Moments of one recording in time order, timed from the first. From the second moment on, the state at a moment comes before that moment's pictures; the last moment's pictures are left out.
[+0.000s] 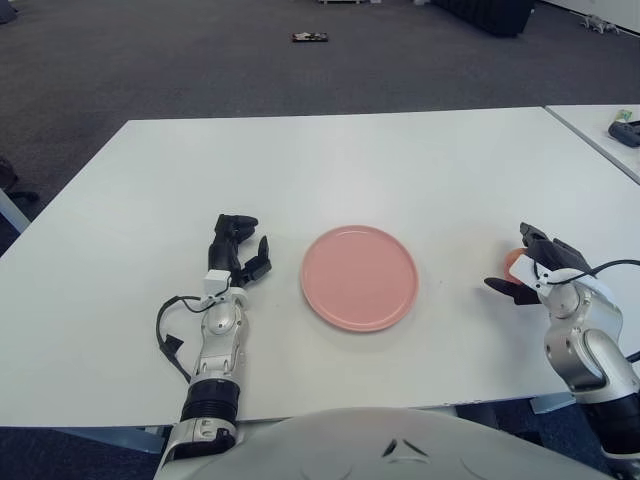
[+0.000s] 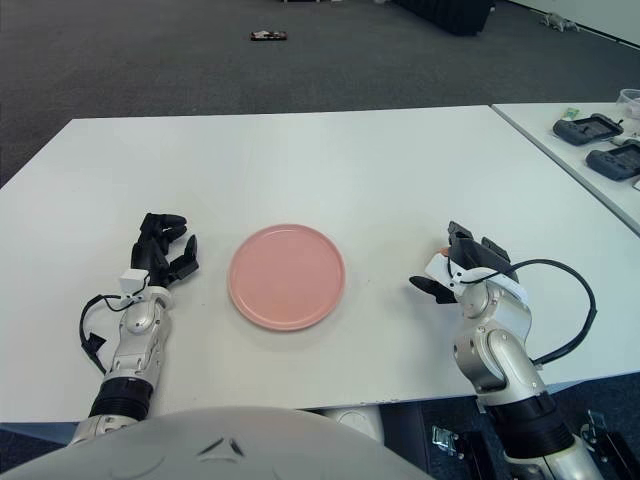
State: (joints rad) left arm 0.01 -0.03 0.13 0.38 0.01 -0.27 0.14; right arm 0.12 -0.60 0.14 -0.36 -0.77 0.77 0.38
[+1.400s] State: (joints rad) left arm 0.02 -0.03 0.13 0.36 0.01 -0.25 0.14; right arm 0.17 -0.54 0.15 -0.51 -0.81 0.89 0.41
